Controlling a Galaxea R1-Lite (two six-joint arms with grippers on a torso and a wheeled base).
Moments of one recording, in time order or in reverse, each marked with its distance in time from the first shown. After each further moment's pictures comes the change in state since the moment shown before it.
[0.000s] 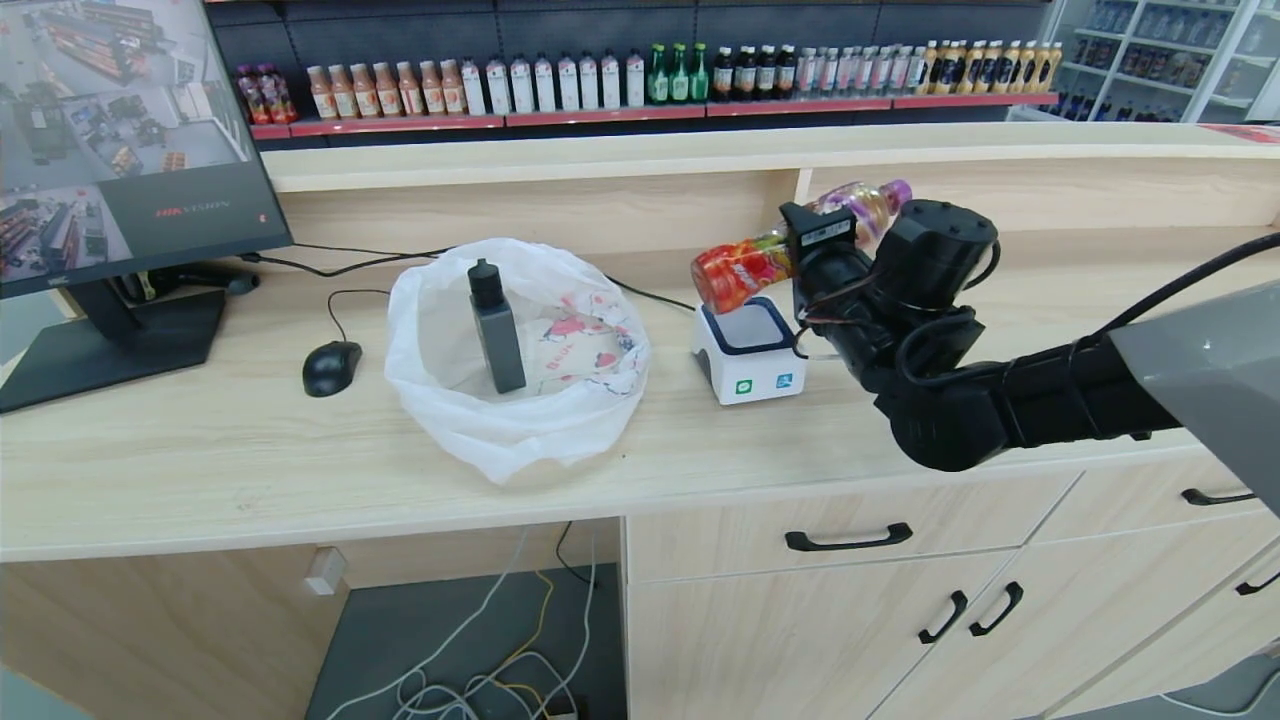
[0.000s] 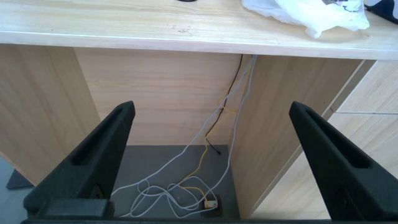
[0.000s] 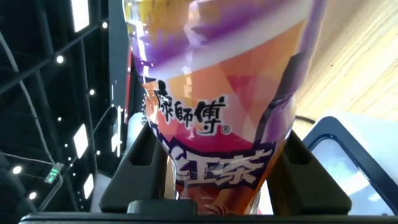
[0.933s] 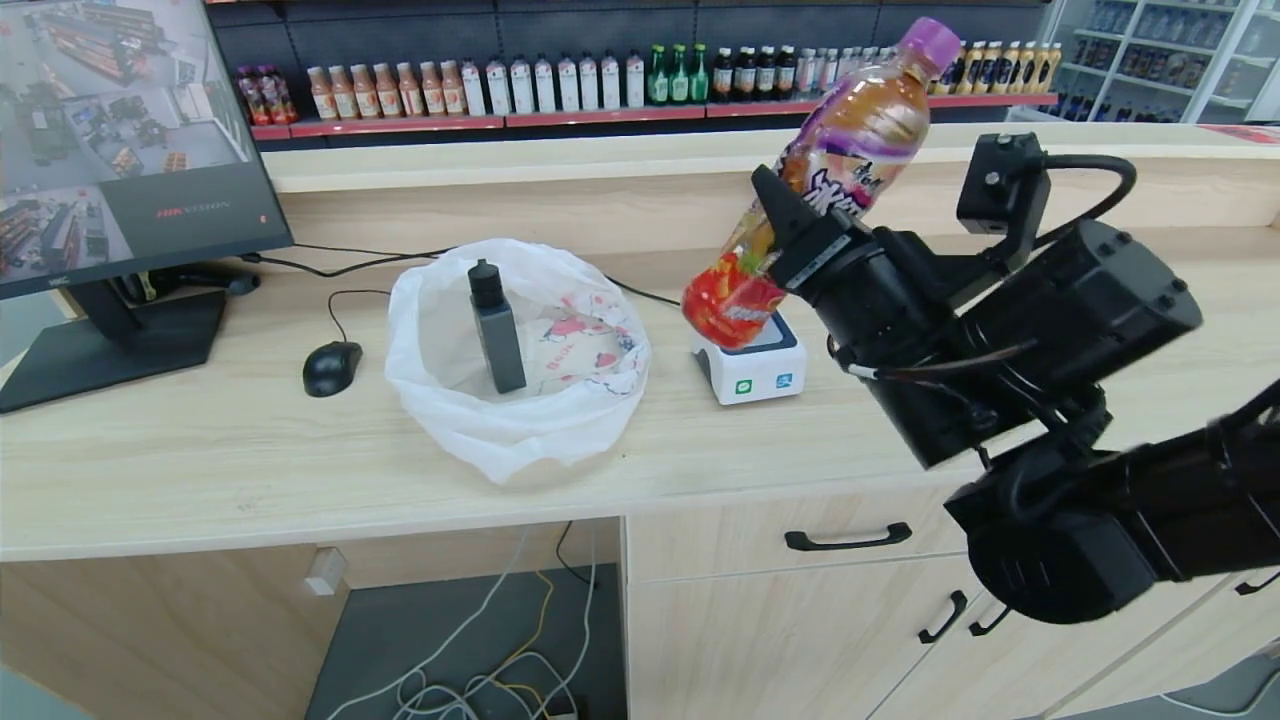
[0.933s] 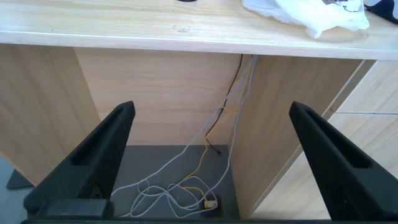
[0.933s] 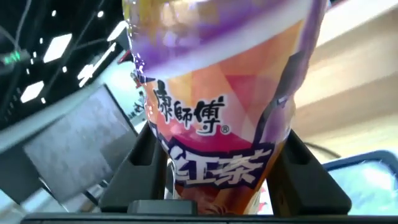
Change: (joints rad) left arm 0.000 0.000 0.000 0.000 0.000 0.000; right arm 0.190 -0.228 0.436 -0.475 0.096 -0.830
